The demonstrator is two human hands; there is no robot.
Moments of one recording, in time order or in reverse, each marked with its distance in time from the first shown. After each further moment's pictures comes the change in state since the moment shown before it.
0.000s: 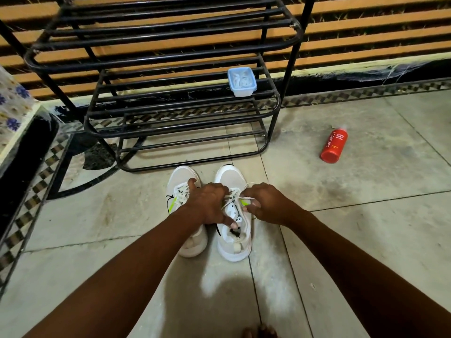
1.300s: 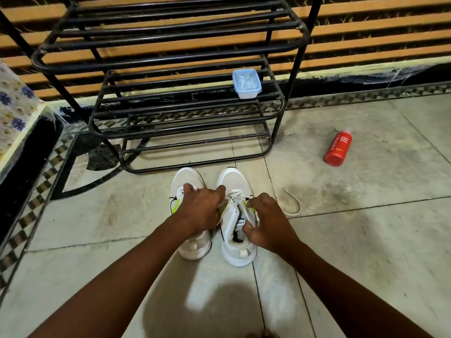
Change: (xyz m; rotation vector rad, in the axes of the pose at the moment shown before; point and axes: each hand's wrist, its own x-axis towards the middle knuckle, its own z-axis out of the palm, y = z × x) left_hand -0.033 -0.006 -0.012 0.047 0.174 0.007; right_hand -0.029 -0.029 0.045 0.074 0.323 0.247
